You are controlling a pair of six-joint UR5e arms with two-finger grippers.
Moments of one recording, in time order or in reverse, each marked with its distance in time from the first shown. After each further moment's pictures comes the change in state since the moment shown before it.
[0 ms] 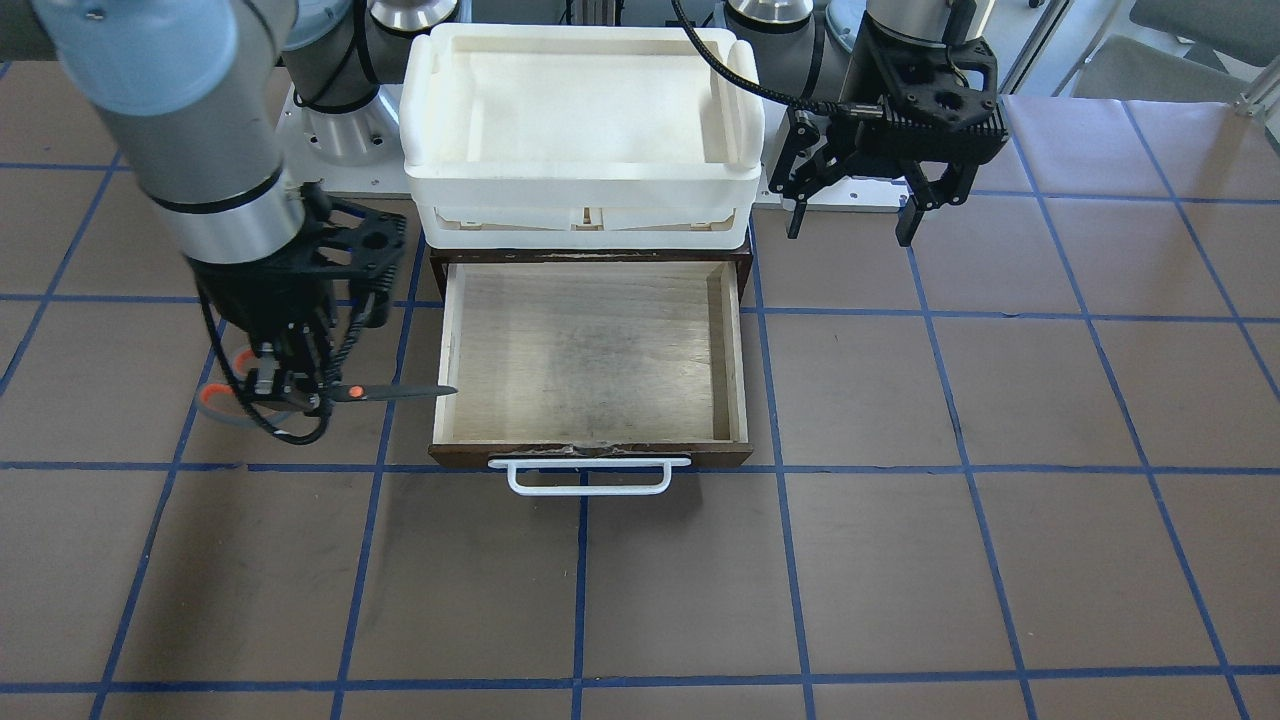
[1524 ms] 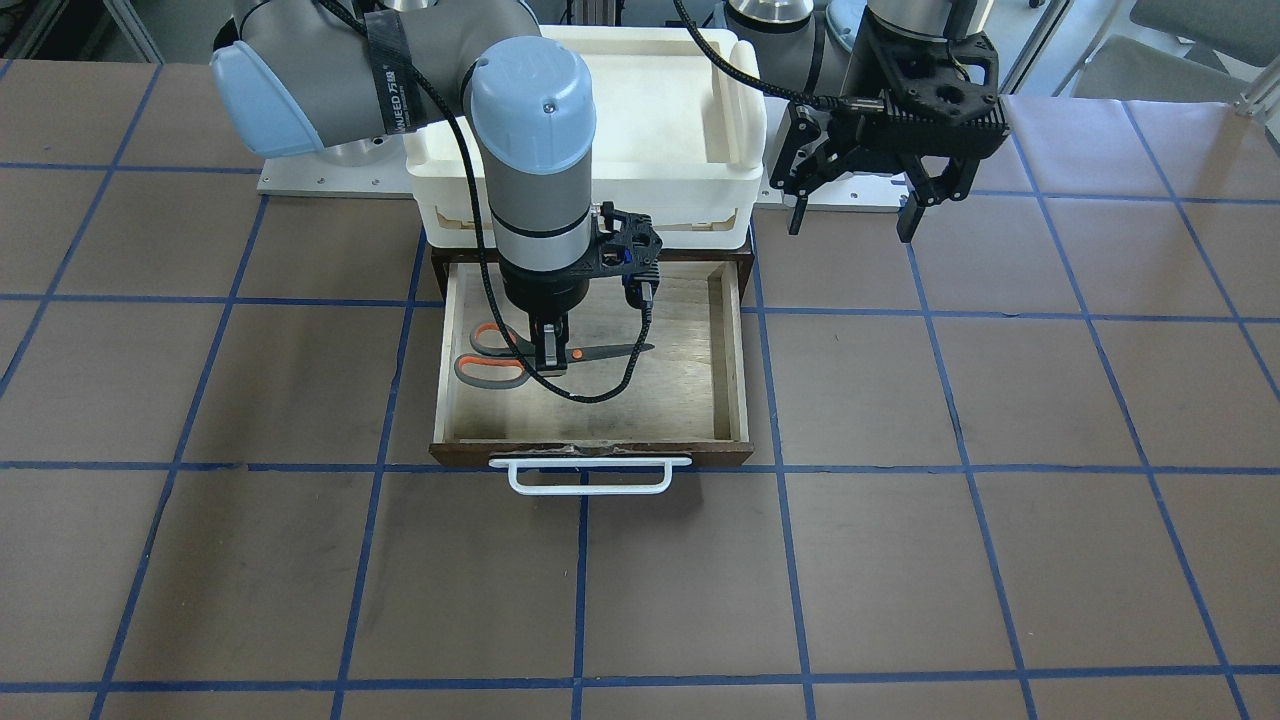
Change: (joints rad) left arm -0.001 0.006 0.000 -0.005 0.002 0.000; right arm 0.269 0.085 0.097 -0.075 0.019 0.229
